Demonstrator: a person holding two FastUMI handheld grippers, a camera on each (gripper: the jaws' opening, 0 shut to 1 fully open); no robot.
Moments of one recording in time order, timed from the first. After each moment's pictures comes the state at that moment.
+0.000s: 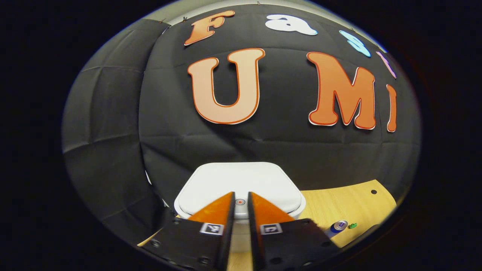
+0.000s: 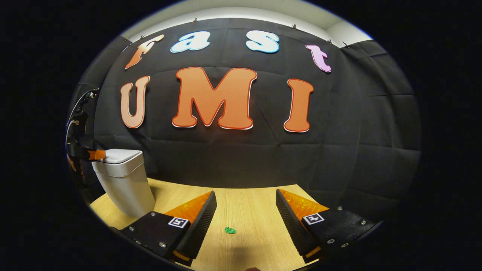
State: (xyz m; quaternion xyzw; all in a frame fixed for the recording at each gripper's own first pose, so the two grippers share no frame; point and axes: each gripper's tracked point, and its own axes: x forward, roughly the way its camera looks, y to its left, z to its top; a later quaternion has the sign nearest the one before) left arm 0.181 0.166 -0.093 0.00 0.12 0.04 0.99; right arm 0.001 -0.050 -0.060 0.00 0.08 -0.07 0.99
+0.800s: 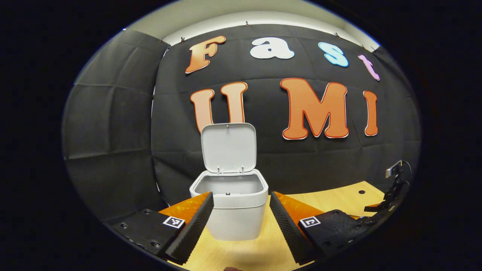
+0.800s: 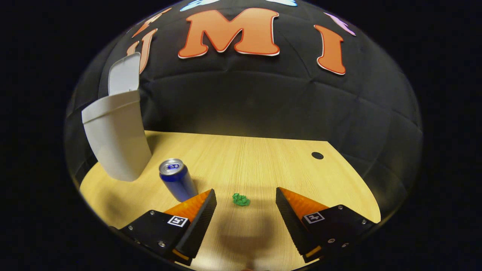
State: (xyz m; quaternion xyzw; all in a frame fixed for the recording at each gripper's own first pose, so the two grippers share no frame) left arm 0.030 0.115 -0.036 0.03 0.06 0.04 1.00; right arm 0.076 -0.019 -0.265 -0.01 0.26 0.02 0.97
